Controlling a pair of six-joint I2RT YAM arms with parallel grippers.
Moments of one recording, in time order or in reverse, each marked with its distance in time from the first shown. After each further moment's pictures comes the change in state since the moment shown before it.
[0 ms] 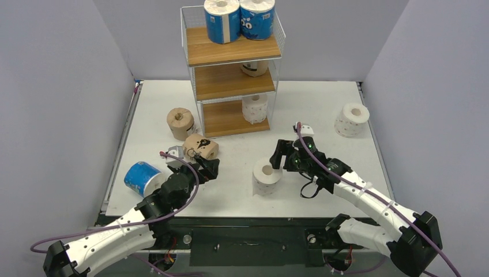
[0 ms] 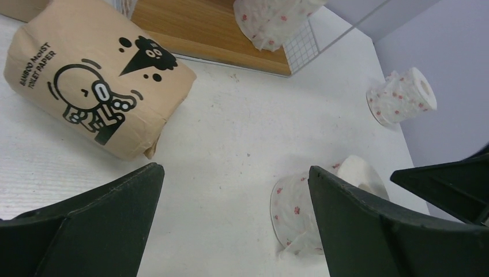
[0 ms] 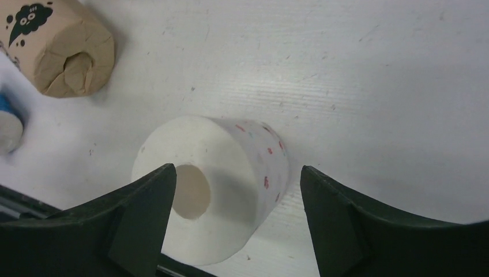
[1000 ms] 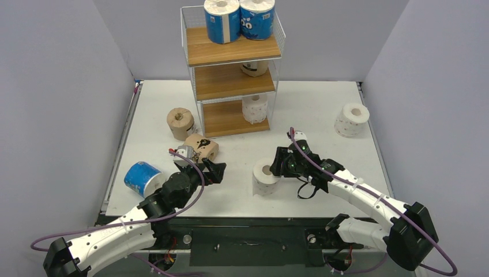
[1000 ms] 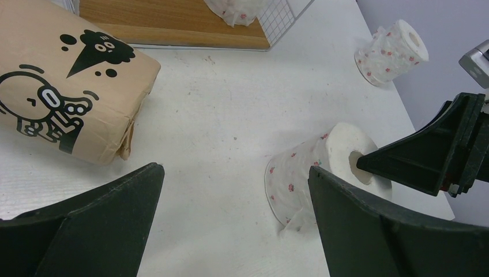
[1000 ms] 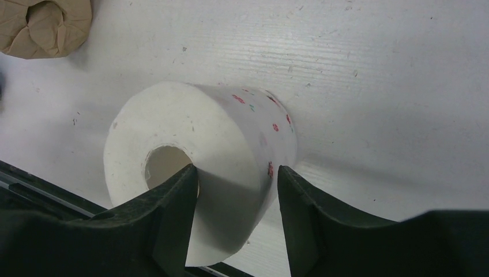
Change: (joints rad) left arm 0.001 0.038 -0.010 0.083 0.155 0.134; right arm 0.003 0.068 -0.059 0.011 -0.120 0.020
